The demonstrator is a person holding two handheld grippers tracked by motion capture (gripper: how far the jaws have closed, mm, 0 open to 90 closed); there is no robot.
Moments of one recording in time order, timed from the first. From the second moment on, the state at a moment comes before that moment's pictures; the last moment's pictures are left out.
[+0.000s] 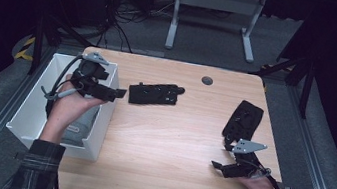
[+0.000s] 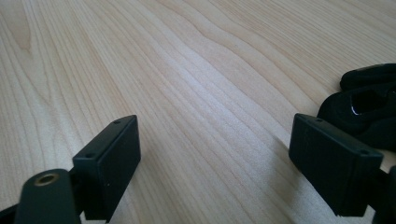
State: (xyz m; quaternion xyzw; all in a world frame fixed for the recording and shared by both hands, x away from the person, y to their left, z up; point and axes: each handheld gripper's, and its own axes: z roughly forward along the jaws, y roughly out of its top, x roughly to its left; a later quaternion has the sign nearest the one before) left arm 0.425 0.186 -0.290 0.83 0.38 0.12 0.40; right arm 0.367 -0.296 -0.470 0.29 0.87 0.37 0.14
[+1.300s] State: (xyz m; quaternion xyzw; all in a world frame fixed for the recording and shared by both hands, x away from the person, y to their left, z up) left arm 0.419 0.081 -0.397 0.85 0.35 0.11 0.38; right arm 0.367 -0.297 -0.470 0.29 0.87 0.37 0.14
